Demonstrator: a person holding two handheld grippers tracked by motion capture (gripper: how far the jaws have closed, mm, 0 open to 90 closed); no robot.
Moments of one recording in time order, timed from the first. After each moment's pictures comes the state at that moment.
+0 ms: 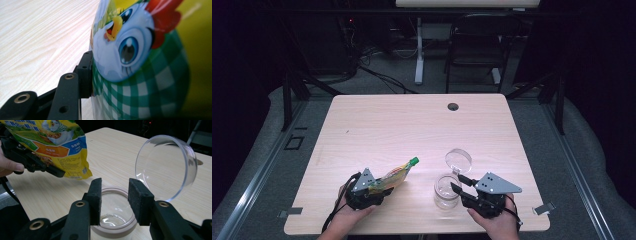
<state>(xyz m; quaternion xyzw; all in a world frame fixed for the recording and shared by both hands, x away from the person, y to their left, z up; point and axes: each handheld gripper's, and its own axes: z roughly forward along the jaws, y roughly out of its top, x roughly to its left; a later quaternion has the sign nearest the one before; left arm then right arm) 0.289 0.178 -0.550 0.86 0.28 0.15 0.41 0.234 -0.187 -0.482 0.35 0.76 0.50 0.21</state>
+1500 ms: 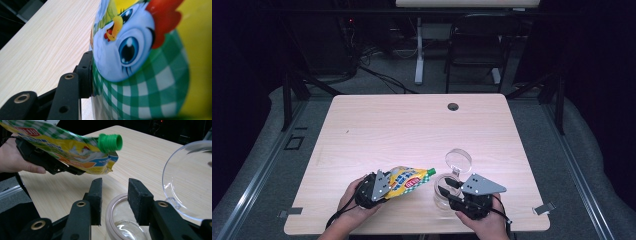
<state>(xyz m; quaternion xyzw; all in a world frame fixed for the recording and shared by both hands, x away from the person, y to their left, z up) 0.283 0.146 -0.539 0.88 0.20 0.29 0.32 0.233 -0.158 -0.482 0.32 0.78 0.50 0.19</state>
